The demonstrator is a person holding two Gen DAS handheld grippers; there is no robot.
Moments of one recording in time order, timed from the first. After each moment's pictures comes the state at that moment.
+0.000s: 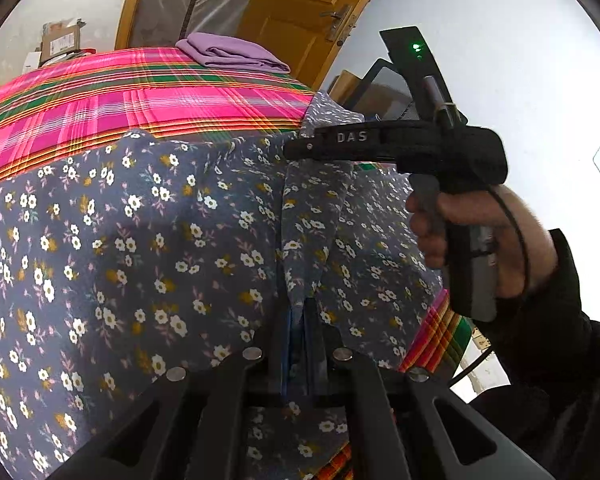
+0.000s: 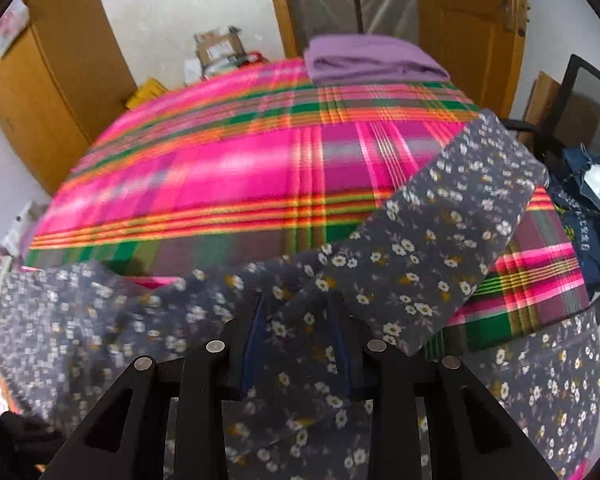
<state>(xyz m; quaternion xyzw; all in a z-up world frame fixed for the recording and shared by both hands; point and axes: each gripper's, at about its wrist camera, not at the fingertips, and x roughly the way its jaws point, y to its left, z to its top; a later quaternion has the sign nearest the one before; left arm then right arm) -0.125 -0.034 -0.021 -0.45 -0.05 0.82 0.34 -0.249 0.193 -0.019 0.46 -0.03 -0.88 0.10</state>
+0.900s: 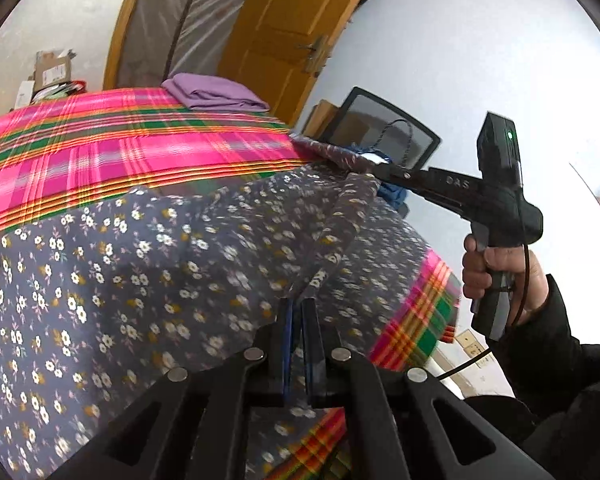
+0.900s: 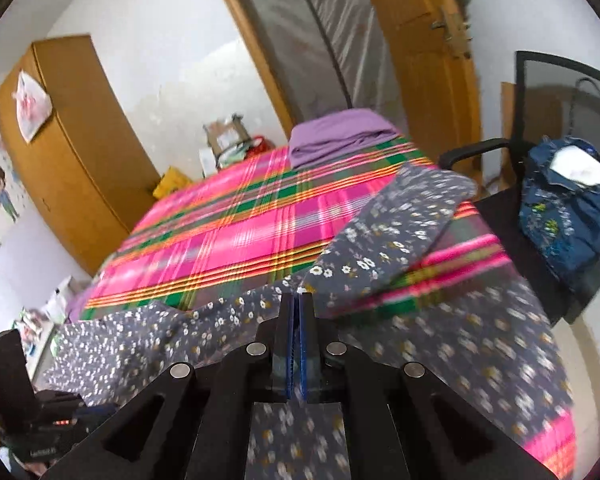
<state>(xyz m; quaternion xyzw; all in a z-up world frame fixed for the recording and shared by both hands) -0.097 -0.051 0.020 -0.39 -0.05 0.84 0.37 -0.147 0.277 0.047 0.33 -0.15 -0.93 0.12</state>
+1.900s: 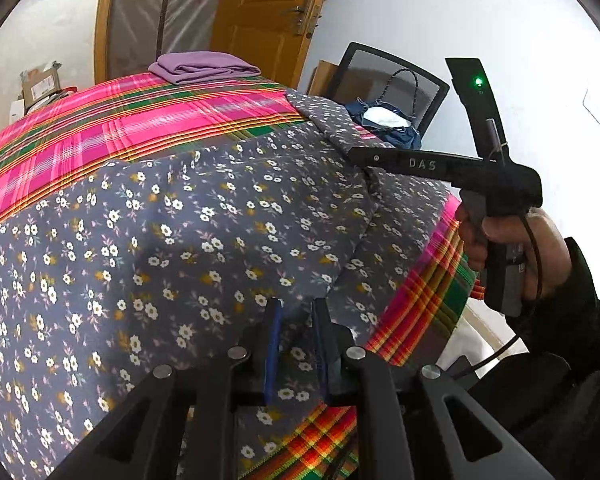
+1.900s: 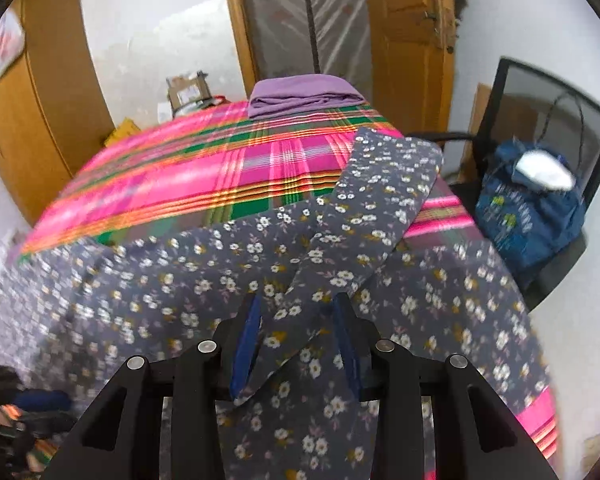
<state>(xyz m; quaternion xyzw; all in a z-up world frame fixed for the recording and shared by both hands) -0.089 -0.014 -0.009 -0.43 0.03 0.83 0.34 -0.156 0.249 -0.001 0.39 -0.03 -0.92 0.04</state>
